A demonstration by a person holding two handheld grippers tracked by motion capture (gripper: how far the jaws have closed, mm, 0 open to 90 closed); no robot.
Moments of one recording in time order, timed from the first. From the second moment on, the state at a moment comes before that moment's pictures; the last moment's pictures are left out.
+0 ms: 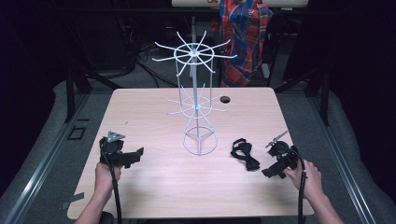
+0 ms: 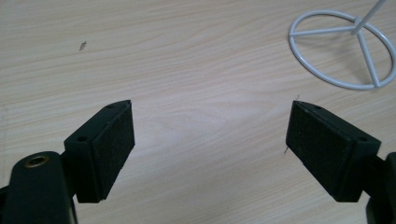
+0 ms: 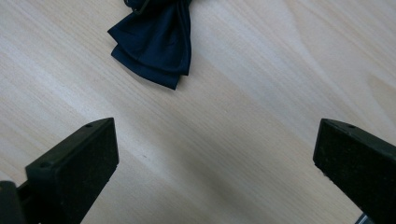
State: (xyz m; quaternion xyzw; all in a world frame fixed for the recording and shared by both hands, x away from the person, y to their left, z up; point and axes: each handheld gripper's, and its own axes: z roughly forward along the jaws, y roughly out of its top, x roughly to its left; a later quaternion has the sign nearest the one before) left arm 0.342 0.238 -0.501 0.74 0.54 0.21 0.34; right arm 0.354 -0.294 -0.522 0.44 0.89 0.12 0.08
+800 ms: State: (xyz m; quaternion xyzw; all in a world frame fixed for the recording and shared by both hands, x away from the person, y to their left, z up) left arm 0.342 0.231 -0.501 0.76 0.52 0.22 0.33; right arm 0.360 -0.290 -0.531 0.44 0.89 0.10 0.07
